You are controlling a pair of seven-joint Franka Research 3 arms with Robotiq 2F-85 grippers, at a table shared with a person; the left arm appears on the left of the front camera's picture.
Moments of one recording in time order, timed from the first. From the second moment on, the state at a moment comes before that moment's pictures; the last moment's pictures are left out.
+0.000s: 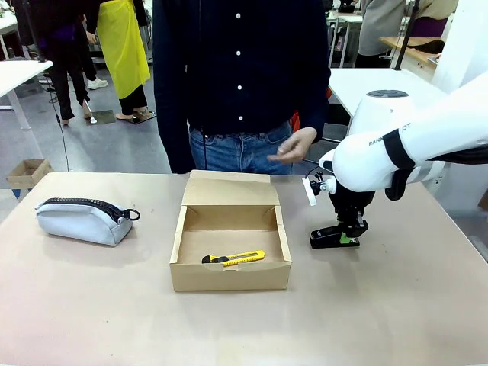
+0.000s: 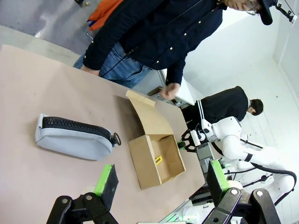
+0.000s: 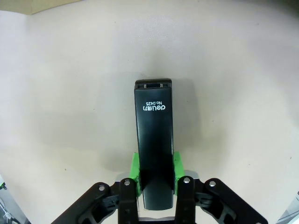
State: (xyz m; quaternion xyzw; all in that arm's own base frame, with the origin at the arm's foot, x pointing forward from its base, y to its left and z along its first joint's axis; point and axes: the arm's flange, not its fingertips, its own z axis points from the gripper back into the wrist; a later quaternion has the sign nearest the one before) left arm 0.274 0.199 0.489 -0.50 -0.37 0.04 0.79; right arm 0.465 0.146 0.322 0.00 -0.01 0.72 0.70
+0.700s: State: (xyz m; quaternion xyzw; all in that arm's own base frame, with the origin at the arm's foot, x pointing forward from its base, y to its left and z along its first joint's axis) left arm 0.274 0.199 0.490 -0.50 -0.37 0.04 0.79; right arm 0.383 0.138 0.480 -0.01 -0.05 0.67 0.74
